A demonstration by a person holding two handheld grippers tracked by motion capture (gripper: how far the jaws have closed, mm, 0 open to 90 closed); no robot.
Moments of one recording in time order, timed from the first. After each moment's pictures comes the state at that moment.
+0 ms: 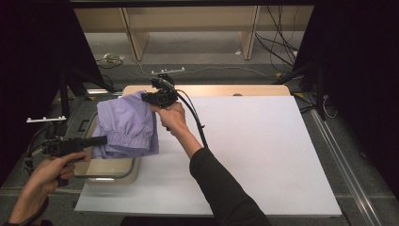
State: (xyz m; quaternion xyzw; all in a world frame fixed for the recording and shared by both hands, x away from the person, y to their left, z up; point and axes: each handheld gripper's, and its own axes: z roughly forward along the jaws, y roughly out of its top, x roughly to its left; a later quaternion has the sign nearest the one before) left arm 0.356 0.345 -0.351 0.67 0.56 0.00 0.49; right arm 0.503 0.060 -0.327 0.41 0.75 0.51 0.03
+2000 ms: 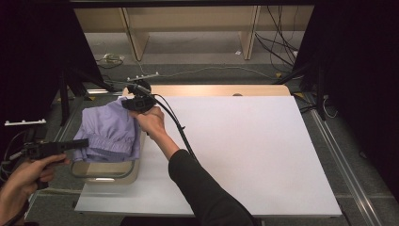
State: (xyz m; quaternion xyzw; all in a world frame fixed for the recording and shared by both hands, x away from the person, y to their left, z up) left arm 0.352 0.394 -0.359 0.66 0.58 0.01 0.47; right arm 0.499 0.122 -0.341 0.40 0.78 0.49 0.02
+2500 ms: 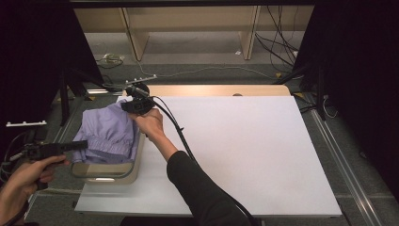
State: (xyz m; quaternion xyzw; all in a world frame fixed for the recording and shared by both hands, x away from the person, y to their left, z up) left arm 0.354 0.399 -0.367 0.66 0.59 0.01 0.46; right arm 0.498 0.128 -0.350 0.40 0.78 0.48 0.02
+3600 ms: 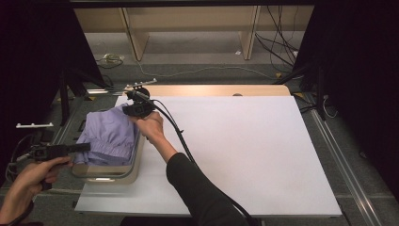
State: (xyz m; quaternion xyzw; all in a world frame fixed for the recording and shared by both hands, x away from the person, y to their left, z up) left arm 0.361 0.397 -0.382 0.66 0.61 0.02 0.43; right arm 0.501 0.130 -0.365 0.40 0.78 0.47 0.02
